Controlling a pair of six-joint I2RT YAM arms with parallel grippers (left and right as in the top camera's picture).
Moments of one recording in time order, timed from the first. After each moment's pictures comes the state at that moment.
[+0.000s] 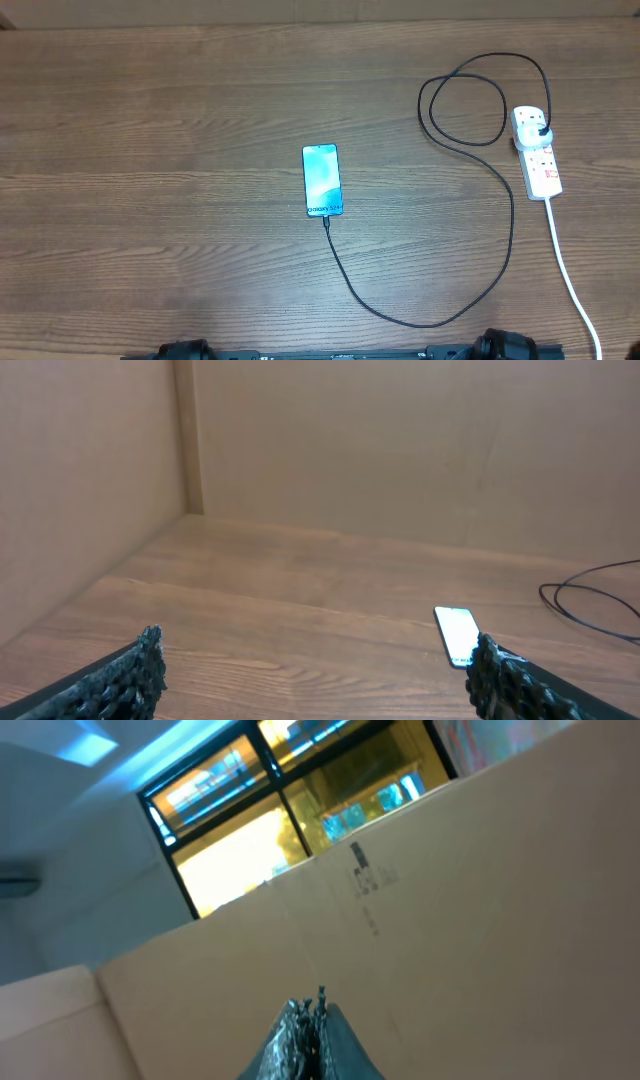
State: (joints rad) left arm 0.09 0.01 1.66 -1.69 -0.06 -0.10; right arm -0.24 0.56 1.67 -0.70 -0.31 0.62
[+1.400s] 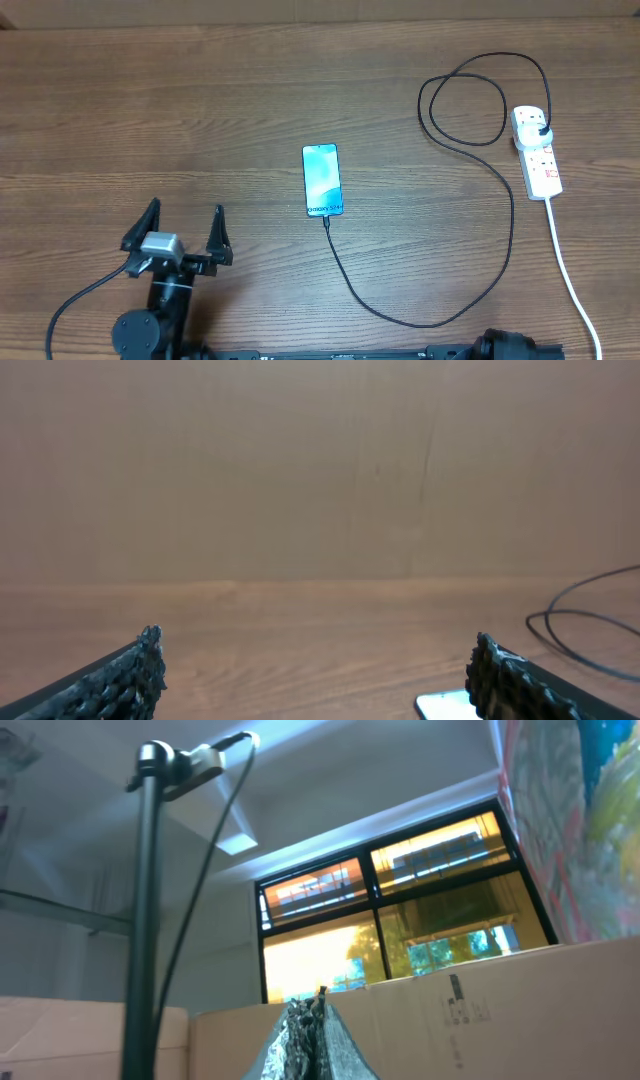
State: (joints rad) left arm 0.09 0.01 0.15 -0.05 0.22 -0.10; right arm -0.23 0.27 1.68 -0.52 -0.35 0.62
